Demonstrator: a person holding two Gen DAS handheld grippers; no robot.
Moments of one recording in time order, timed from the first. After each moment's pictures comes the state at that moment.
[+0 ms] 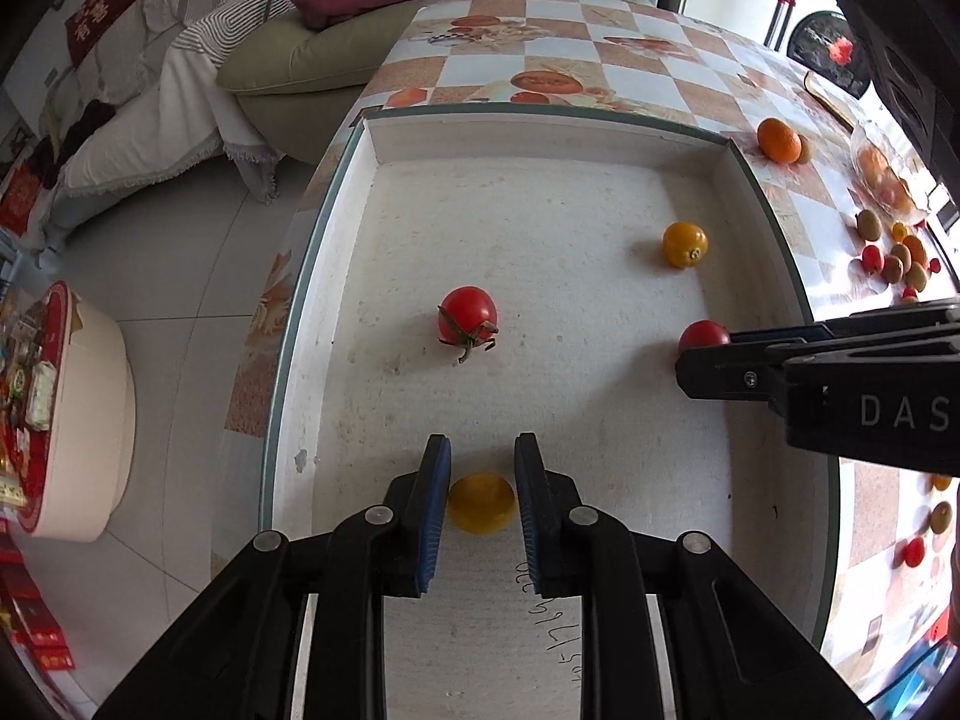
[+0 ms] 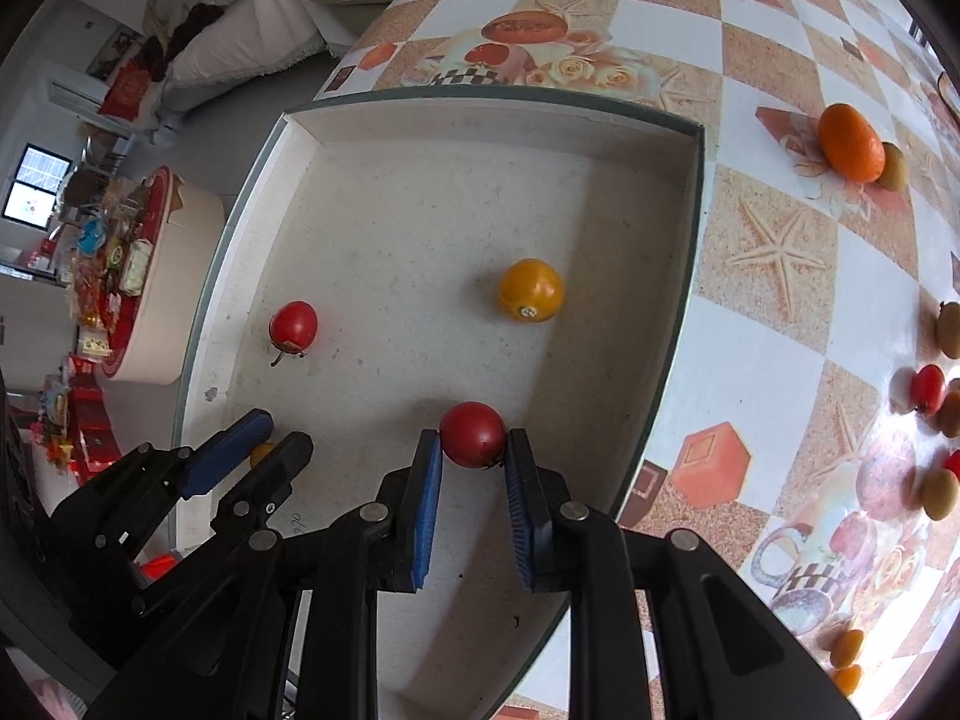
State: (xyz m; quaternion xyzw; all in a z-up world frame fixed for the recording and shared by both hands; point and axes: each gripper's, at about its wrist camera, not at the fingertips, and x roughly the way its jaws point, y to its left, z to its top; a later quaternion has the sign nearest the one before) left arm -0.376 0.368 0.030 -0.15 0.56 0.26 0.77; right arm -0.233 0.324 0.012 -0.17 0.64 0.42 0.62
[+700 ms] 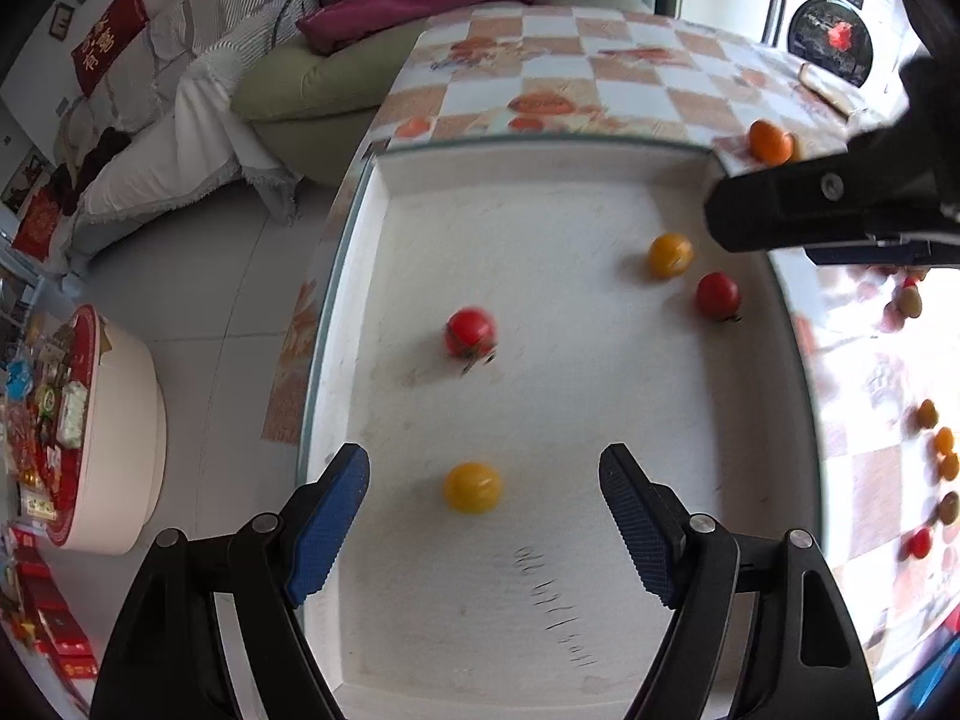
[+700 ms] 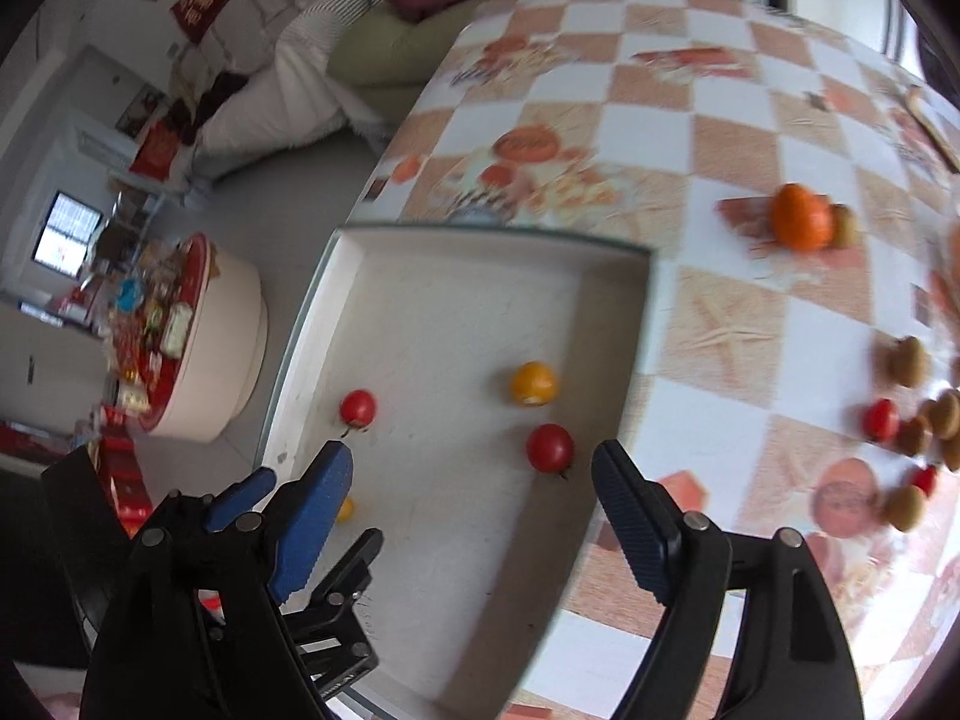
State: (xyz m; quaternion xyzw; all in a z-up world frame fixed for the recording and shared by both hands) left arm -0.369 0.350 0.053 -0.11 0.55 0.28 0.78; right arm -0.213 0.306 0.062 -0.09 0.60 0.44 0.66
